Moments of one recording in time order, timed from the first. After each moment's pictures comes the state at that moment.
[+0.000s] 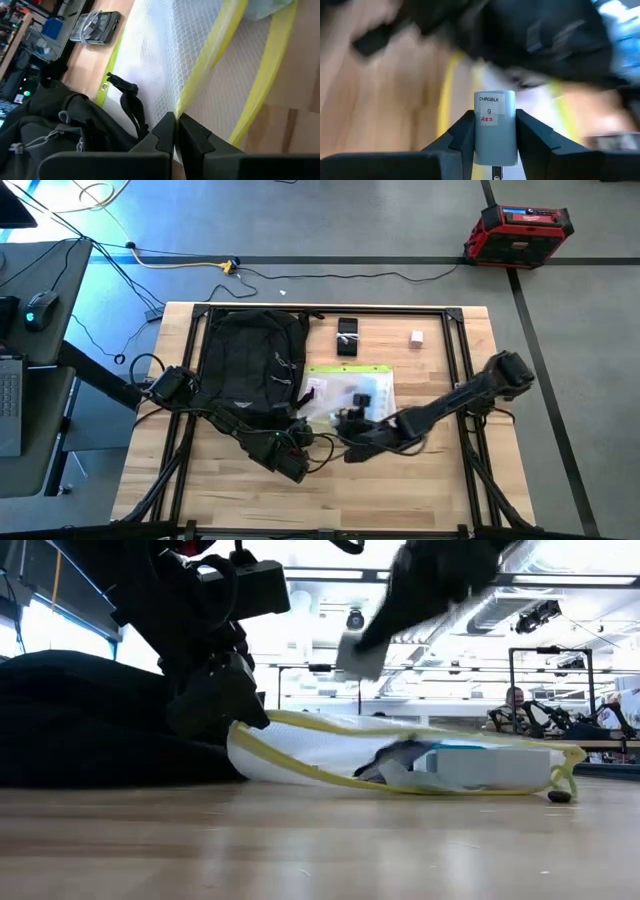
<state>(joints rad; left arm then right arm) -0.50 1.98 1.23 -0.65 -0.94 -0.58 0.46 1.71 1.17 -0.35 0.70 0.19</state>
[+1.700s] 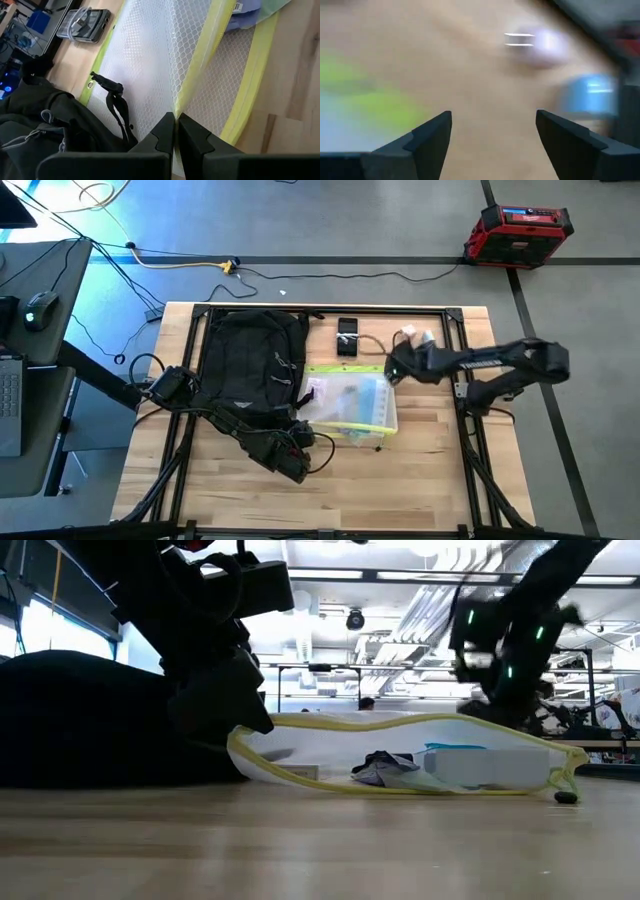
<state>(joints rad) -0.50 1.98 1.23 -0.60 -0.91 -0.59 -0.18 1.33 0.62 -0.56 0.56 0.63</state>
